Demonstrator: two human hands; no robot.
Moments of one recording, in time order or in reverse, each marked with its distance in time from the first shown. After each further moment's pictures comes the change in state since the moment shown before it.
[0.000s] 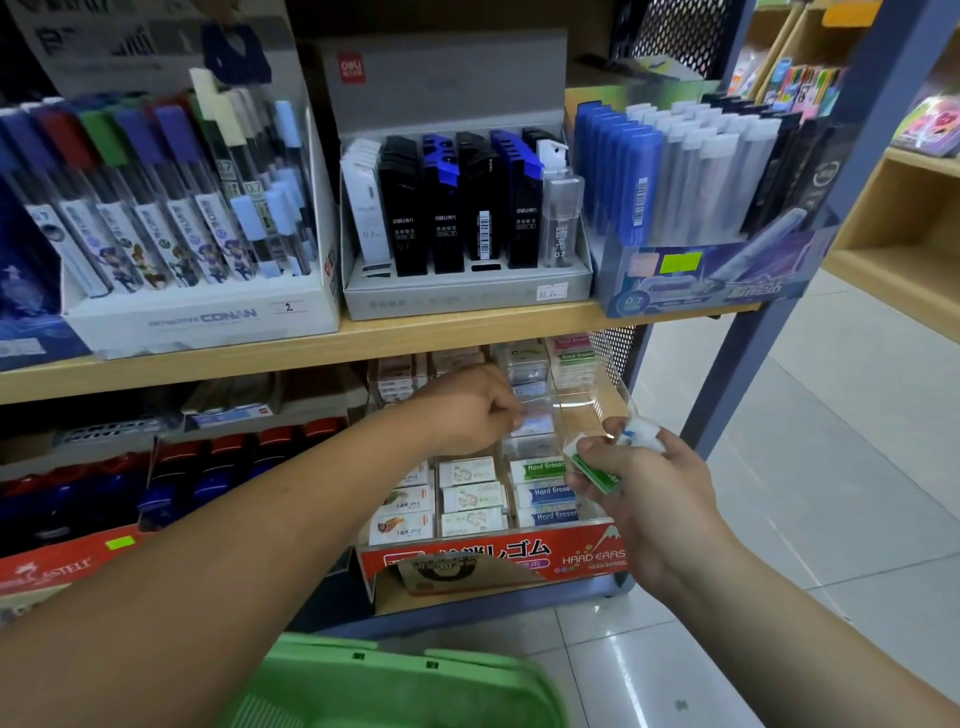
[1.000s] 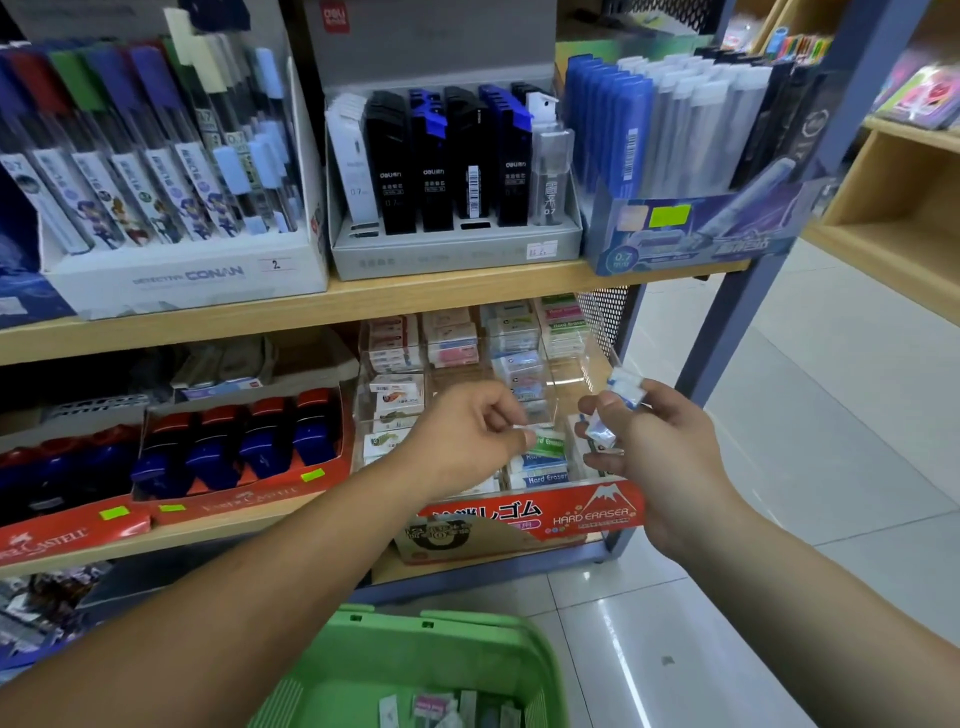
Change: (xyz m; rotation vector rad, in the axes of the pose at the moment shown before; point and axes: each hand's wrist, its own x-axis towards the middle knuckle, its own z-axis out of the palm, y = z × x) left_hand -0.057 0.020 0.045 -0.512 0.187 -0.085; right_hand 0.001 -0.004 -0.013 -0.267 0.057 -0.117
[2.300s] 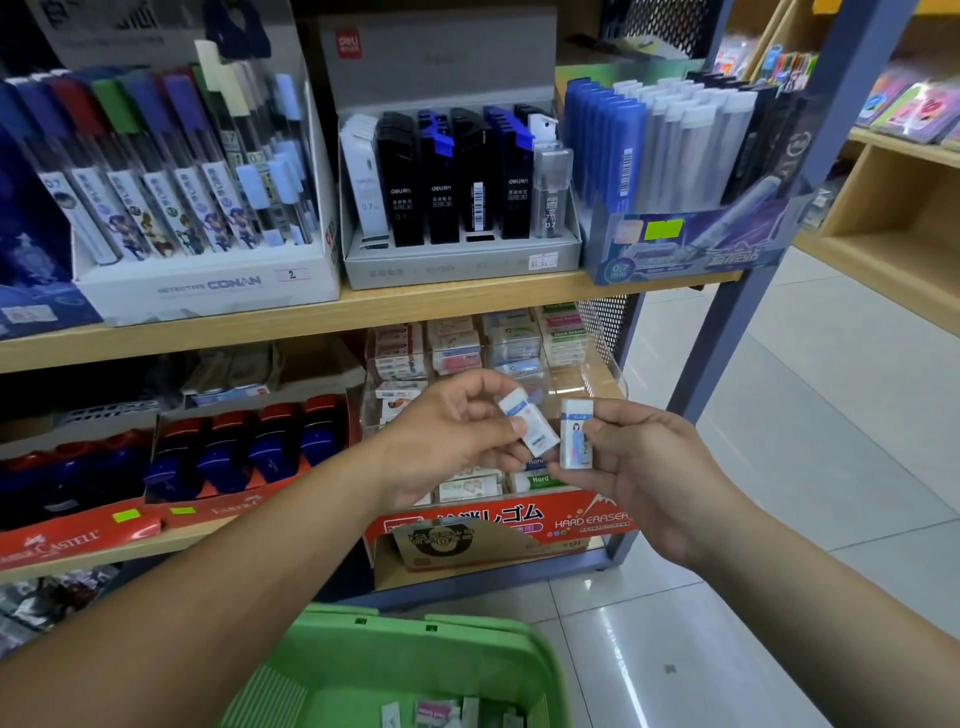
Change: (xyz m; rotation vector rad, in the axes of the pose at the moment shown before) left_hand -0.021 0.019 -0.029 -0.570 -0.227 -0.105; right_hand 0.004 0.005 -0.011 0.187 -0.298 0.174
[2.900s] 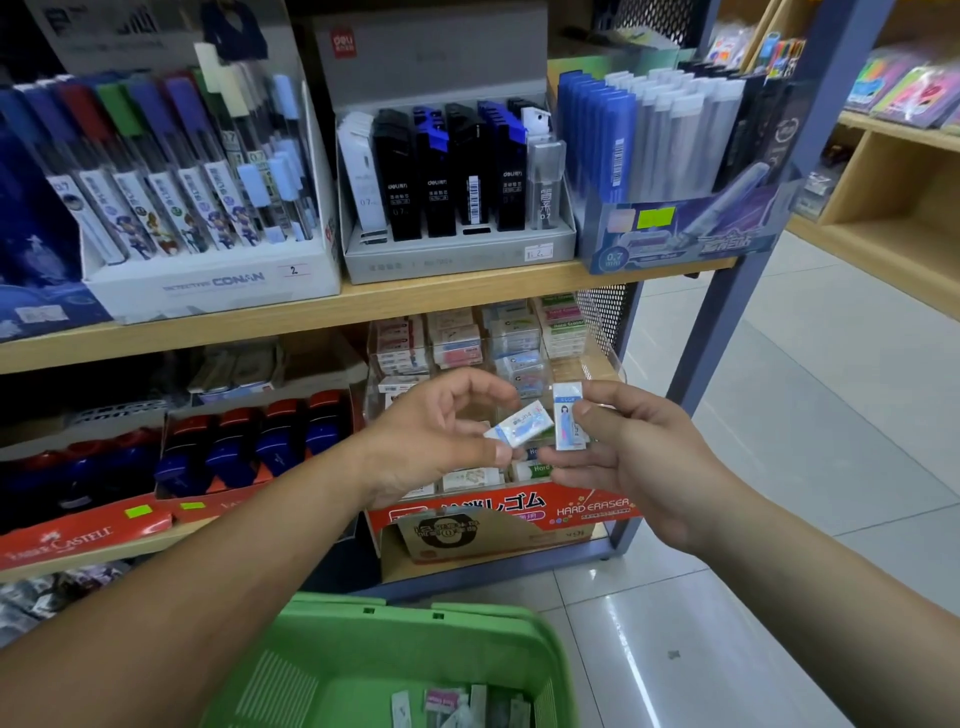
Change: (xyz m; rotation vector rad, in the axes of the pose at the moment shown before) left_hand -0.014 -0.002 -0.012 0.117 -0.023 0.025; right_hand -0.013 -0.006 0.010 -0.146 -0.032 -0.037
